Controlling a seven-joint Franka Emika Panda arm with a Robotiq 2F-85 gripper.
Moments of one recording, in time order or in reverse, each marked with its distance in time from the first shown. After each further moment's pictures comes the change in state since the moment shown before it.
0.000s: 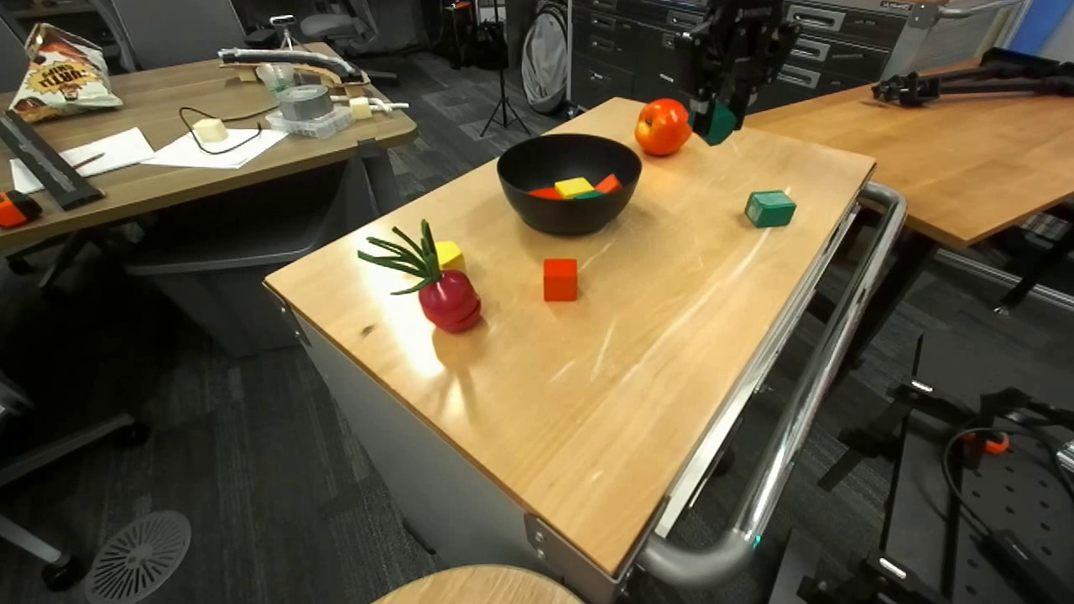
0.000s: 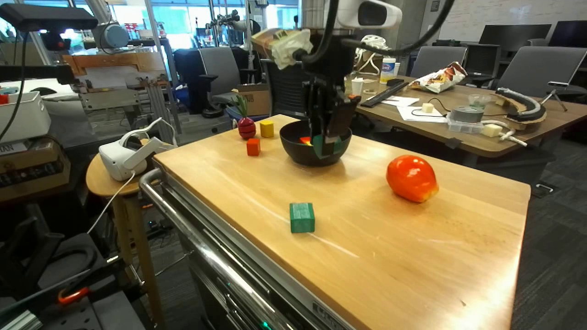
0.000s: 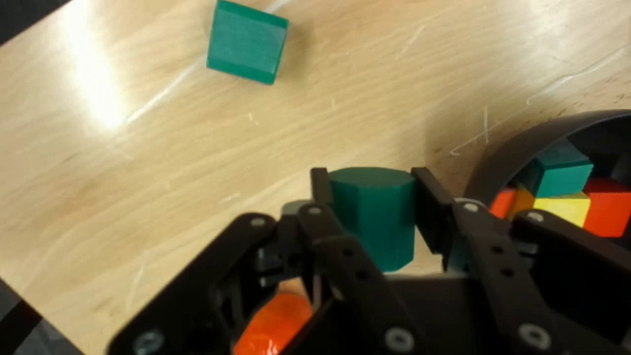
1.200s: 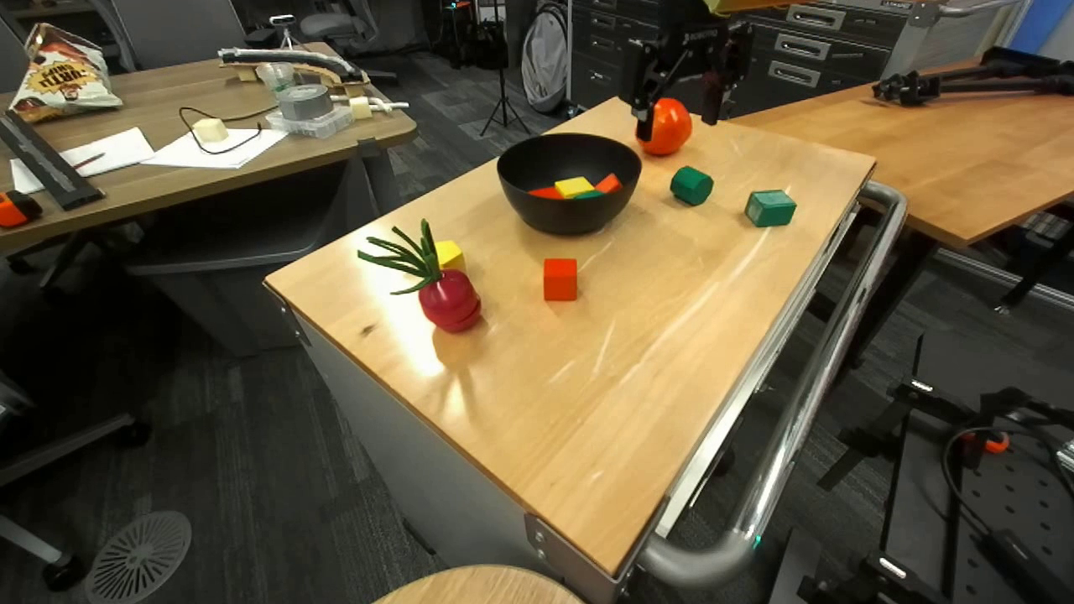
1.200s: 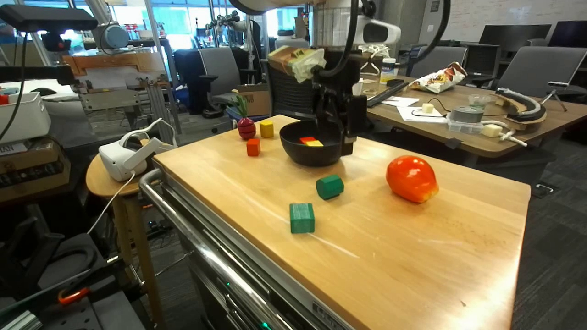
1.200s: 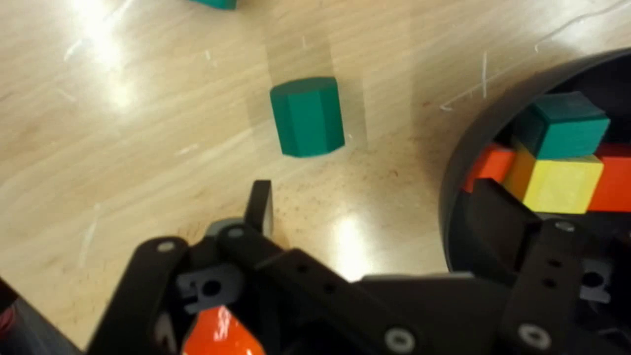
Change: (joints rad) arm 0.033 0.127 0.016 0.115 -0.061 0.038 0.059
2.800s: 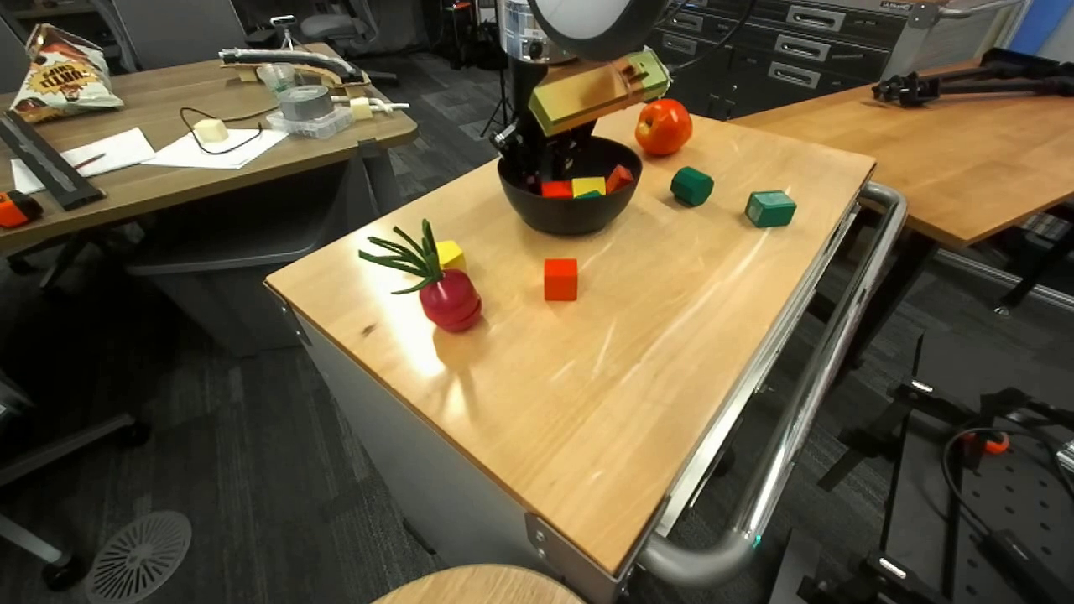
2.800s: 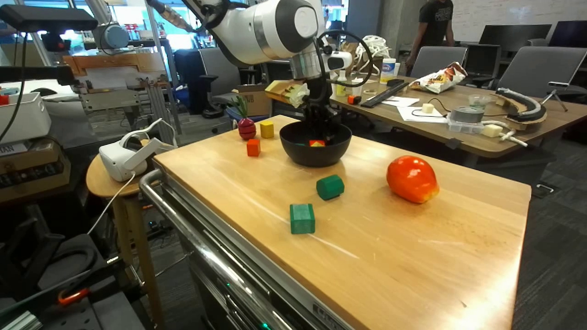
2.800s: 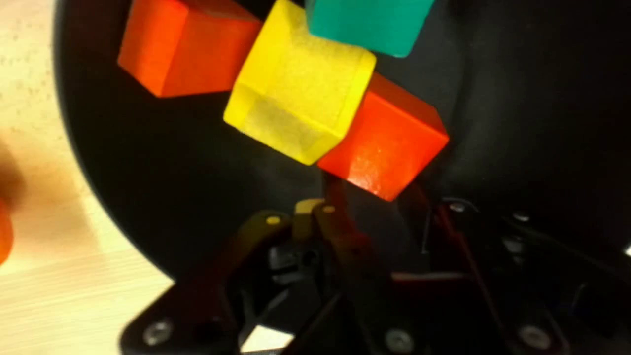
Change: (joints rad) arm 0.172 0.304 0.029 0.229 -0.175 0.200 0.195
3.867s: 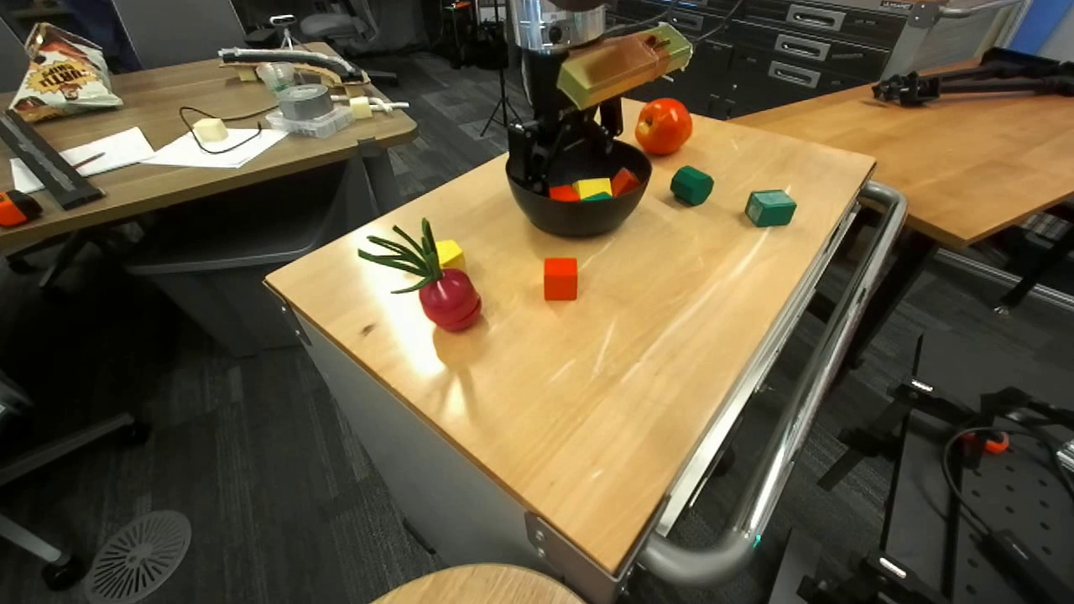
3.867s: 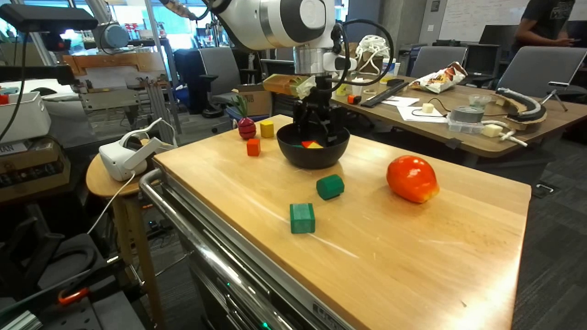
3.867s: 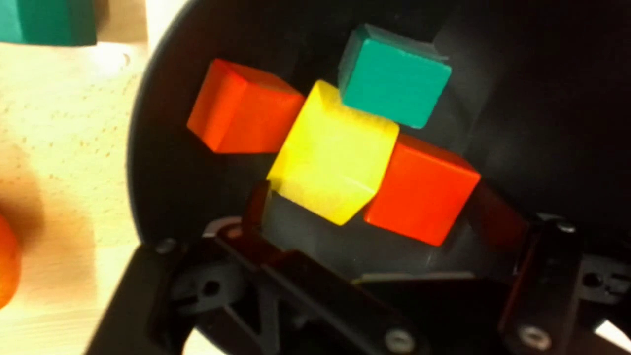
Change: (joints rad) arm -0.039 -0.004 0.027 0.052 0.119 -0.239 -0.234
